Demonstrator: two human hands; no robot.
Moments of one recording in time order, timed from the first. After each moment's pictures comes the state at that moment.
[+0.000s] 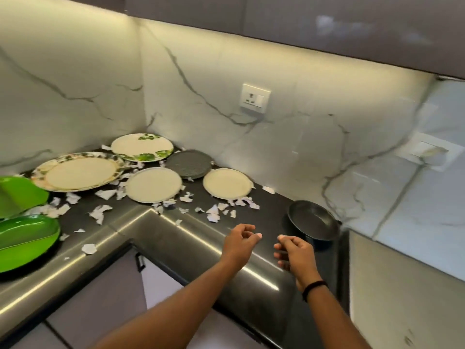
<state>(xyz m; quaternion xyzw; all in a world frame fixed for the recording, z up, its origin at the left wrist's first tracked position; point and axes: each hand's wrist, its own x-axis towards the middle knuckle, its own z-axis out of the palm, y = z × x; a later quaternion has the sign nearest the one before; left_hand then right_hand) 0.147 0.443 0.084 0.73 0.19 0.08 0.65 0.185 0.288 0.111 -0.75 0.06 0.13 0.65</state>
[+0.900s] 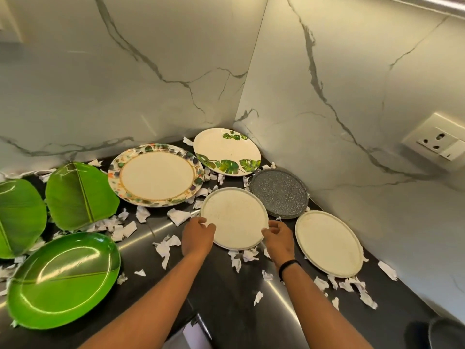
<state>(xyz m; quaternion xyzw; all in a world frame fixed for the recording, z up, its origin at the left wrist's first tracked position) 0.215 0.846 0.008 0.61 0.54 0.17 0.55 0.346 0.704 0.044 -0.86 -0.08 0.20 0.46</state>
